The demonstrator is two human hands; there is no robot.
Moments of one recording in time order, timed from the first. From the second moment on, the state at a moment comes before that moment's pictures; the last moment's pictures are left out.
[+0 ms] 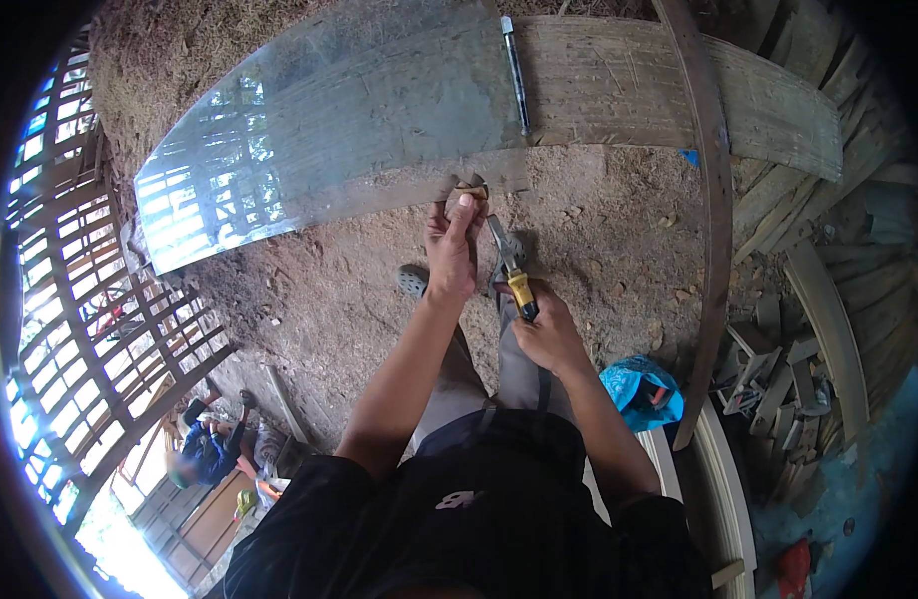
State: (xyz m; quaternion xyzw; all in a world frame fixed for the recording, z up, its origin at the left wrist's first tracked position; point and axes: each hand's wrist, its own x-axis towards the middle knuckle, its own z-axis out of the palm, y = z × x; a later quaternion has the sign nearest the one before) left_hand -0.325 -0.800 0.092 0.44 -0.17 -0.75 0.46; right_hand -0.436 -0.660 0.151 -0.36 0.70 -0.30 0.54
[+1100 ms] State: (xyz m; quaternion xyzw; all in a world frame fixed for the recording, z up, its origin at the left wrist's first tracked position) left_hand -0.310 -0.828 0.106 0.51 -0.22 -0.74 0.38; right_hand -0.375 -0.687 0.119 -0.32 0.75 -0.35 0.46
